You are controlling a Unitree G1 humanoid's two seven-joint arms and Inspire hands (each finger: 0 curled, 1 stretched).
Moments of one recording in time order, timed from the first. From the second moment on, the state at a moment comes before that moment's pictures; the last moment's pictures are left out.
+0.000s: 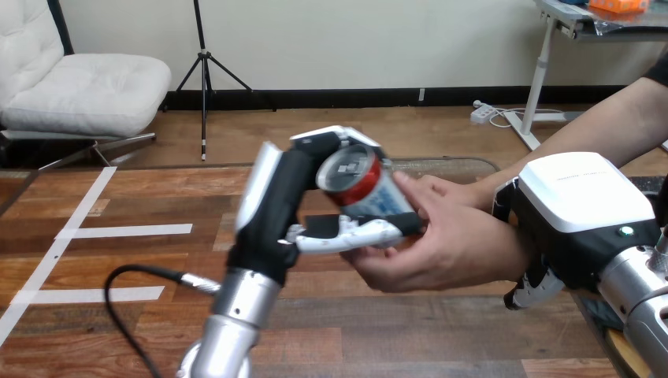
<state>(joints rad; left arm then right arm) -0.07 0.02 -0.16 0.05 0.17 -0.41 -0.05 0.03 -0.59 0.05 -0.56 -1.08 0.18 0.56</state>
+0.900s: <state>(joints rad) -0.03 0.04 -0.13 0.03 0.17 -0.42 -0.03 0.03 -0.59 0.05 -0.56 -1.07 0.15 0.56</state>
